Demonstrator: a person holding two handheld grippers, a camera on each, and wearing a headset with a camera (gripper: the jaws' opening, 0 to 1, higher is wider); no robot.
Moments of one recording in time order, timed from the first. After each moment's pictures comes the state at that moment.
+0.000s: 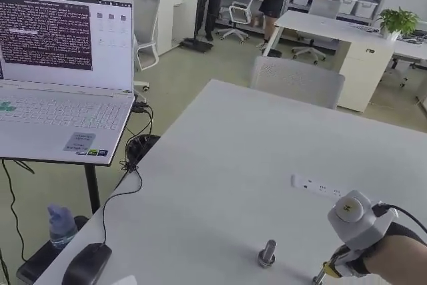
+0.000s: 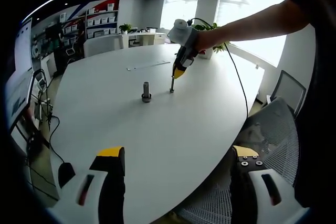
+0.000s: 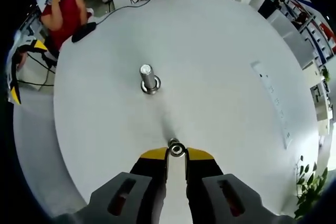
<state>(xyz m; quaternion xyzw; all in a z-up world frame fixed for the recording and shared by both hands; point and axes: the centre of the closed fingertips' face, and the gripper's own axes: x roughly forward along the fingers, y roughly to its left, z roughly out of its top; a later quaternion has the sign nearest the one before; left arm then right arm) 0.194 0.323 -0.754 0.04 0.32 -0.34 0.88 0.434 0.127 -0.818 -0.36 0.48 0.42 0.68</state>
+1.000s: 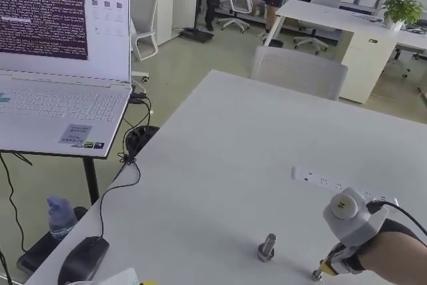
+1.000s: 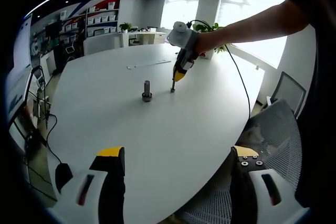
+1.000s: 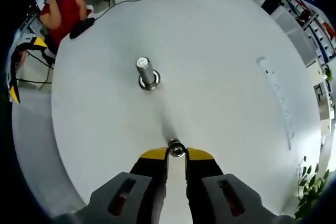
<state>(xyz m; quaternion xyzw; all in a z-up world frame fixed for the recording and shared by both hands) 0.203 0.321 -0.762 0.03 0.32 -0.34 0.88 0.435 0.127 -0.835 -0.36 0.50 0.42 0.67</state>
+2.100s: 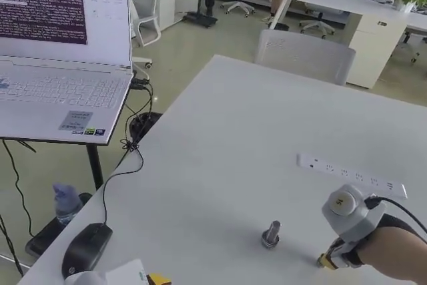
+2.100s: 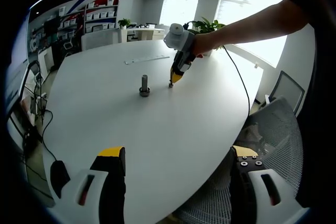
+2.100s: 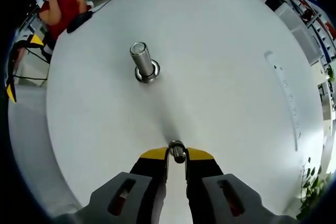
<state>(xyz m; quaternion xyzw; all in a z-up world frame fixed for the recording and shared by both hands) 0.203 0.318 -0.773 0.03 0.34 -0.35 0.87 0.435 0.127 -0.861 -0.36 0.51 0.42 0.66</state>
